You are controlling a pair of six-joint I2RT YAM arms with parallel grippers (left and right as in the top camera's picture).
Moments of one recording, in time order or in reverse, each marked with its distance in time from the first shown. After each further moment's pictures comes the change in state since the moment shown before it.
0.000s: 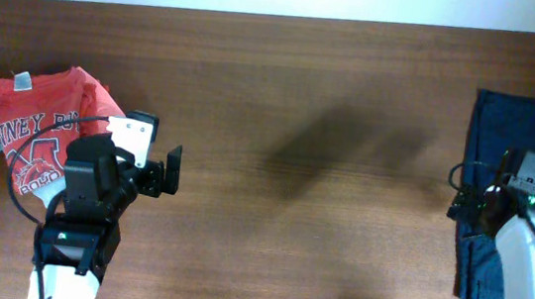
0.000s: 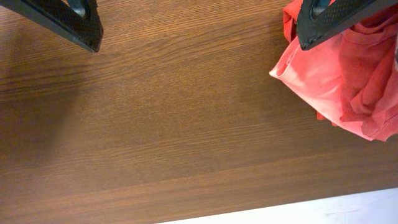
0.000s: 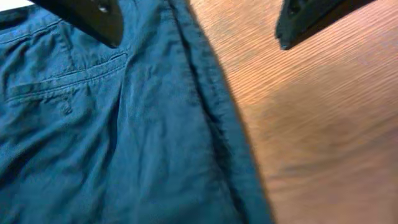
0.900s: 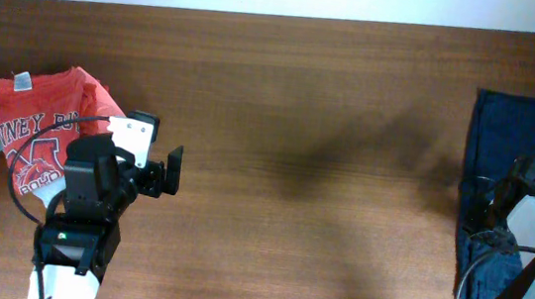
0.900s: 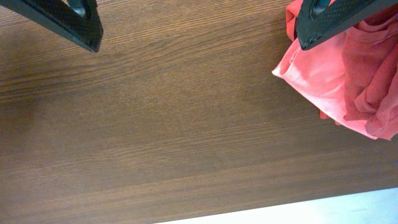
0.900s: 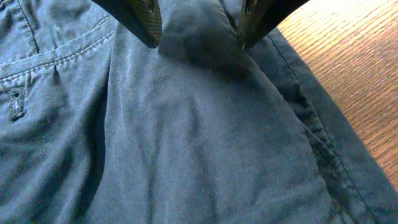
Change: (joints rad) left arm 0.000 0.000 0.001 0.000 0.010 0.000; right arm -0.130 0.272 0.000 0.102 -0.008 0.000
